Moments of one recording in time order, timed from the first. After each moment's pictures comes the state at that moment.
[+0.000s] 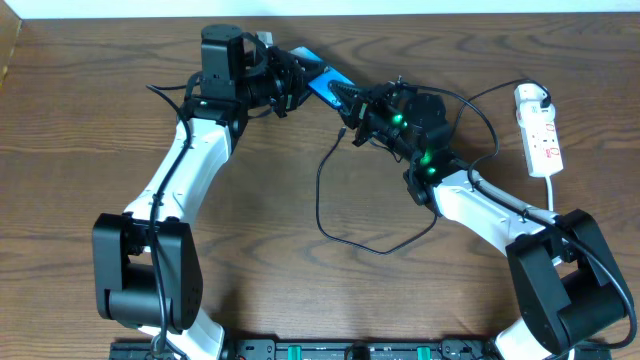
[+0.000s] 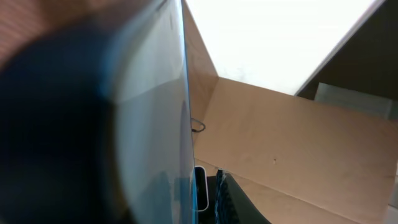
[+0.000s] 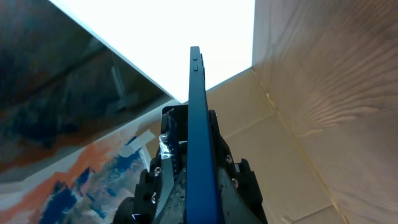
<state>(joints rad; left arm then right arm) -0.15 1.78 1.31 -0.03 0.83 -1.33 0.48 1.76 0.96 0.74 -0.37 2.01</state>
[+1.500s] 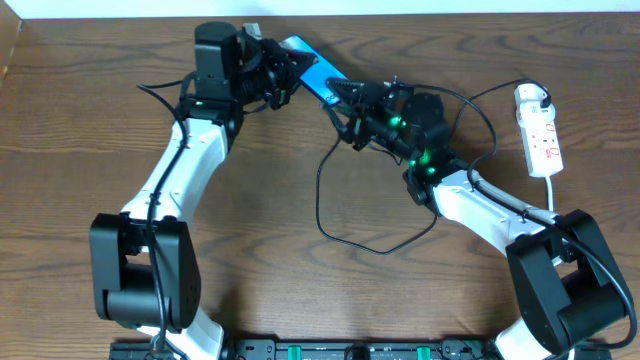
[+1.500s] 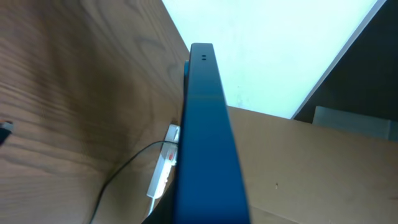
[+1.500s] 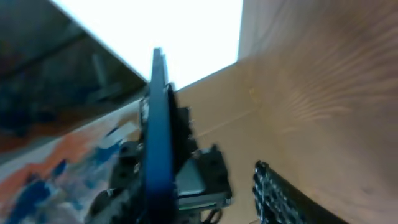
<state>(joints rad) -0.12 1.78 1.31 0.02 0.74 -1.32 0.48 1.76 0.96 0.69 -0.43 1.91</state>
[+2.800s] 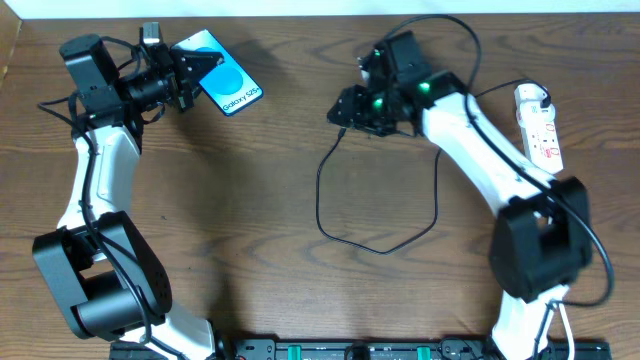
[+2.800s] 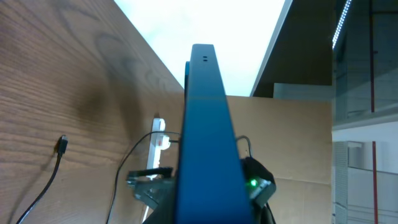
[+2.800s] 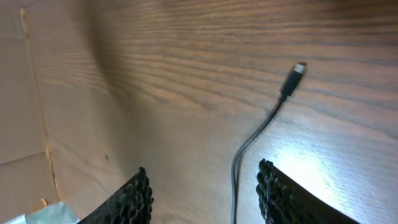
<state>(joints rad) 0.30 1.78 1.31 0.02 1.26 -1.11 0.44 2.01 1.65 -0.66 -0.48 0.62</state>
